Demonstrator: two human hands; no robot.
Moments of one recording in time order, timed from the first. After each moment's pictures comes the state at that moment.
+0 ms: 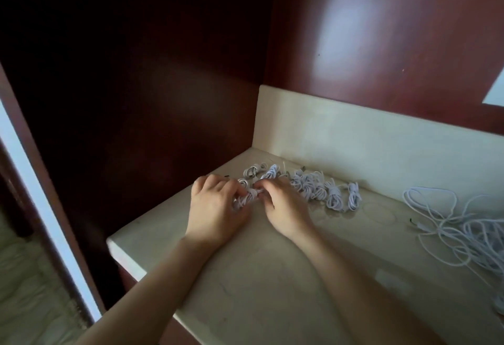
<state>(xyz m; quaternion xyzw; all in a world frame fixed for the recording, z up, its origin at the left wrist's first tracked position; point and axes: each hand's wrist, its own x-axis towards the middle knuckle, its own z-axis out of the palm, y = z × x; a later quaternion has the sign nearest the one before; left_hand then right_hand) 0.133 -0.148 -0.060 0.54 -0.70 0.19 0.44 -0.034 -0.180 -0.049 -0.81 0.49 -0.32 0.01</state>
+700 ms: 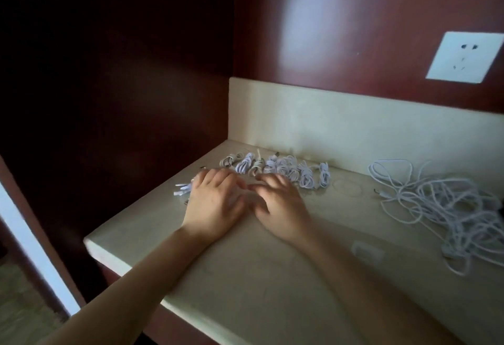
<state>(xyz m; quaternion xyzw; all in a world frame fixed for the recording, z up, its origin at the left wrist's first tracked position) 0.106 -0.134 -0.056 0.47 -0.79 0.12 0.38 -0.071 -0.139 -0.058 -0.81 0.51 -0.27 -0.04</state>
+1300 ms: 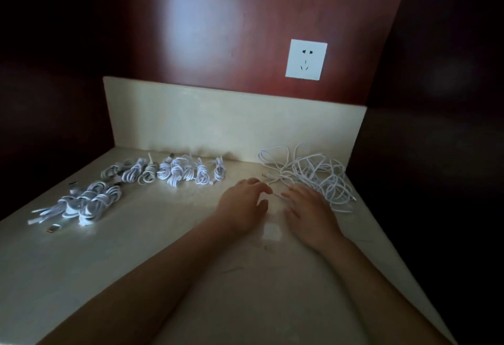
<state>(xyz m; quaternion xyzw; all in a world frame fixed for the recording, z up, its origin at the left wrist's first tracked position) -0.119 -0.119 -0.044 0.34 -0.90 -0.11 0.24 -0.276 -0.029 -0.046 -0.65 0.74 -0.15 -0.07</state>
